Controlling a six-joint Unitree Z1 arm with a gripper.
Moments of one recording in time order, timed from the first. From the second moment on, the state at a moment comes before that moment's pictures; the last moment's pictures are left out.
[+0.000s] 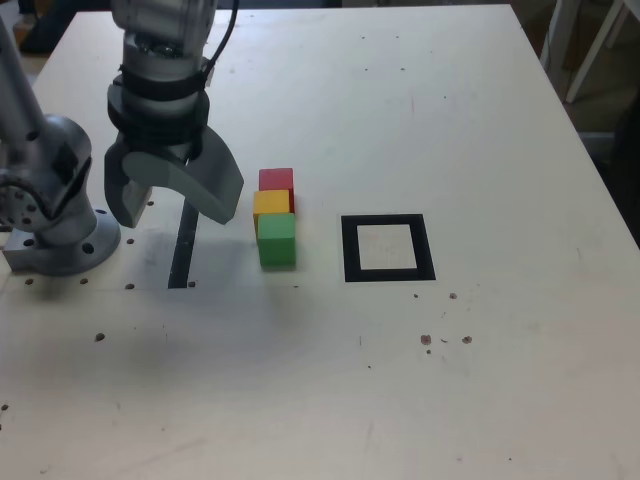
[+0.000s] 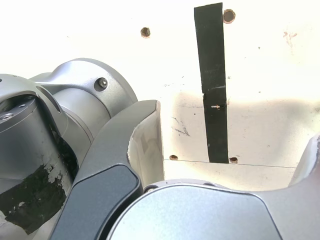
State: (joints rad) arm -0.10 1.53 -0.81 1.12 0.05 0.00
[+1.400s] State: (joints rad) arm 0.04 1.62 -1.01 1.16 0.10 0.10
